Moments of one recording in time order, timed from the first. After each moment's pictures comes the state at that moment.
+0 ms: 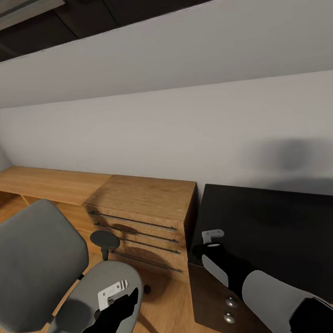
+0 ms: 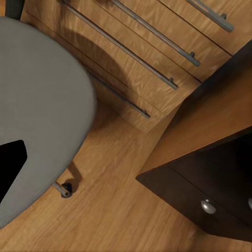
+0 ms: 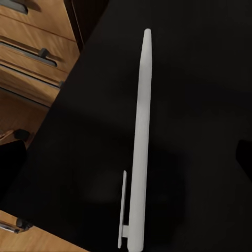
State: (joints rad) left arm -0.01 -0.11 0.04 -1.62 0.25 0.61 0.12; right arm -0.80 0.17 0.47 -0.43 -0.48 0.29 -0.39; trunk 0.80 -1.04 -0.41
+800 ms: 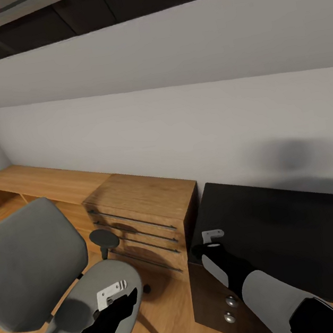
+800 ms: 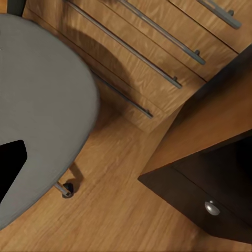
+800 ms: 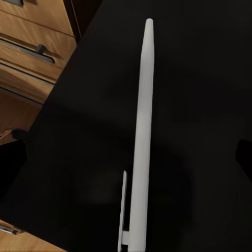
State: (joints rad) left arm -0.01 -0.11 0.04 -1.62 0.25 0.61 0.12; right arm -0.80 0.17 0.47 -0.43 -0.48 0.29 -0.39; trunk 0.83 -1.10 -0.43
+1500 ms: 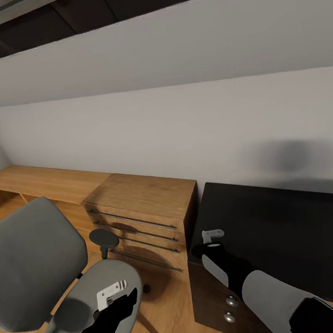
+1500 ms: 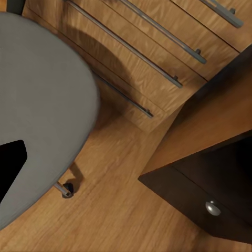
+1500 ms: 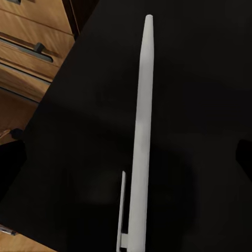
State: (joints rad) left arm -0.01 -0.11 0.04 -1.62 0.25 0.61 0.12; right arm -0.80 0.17 0.46 -0.43 -0.47 0.29 -0.39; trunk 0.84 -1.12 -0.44
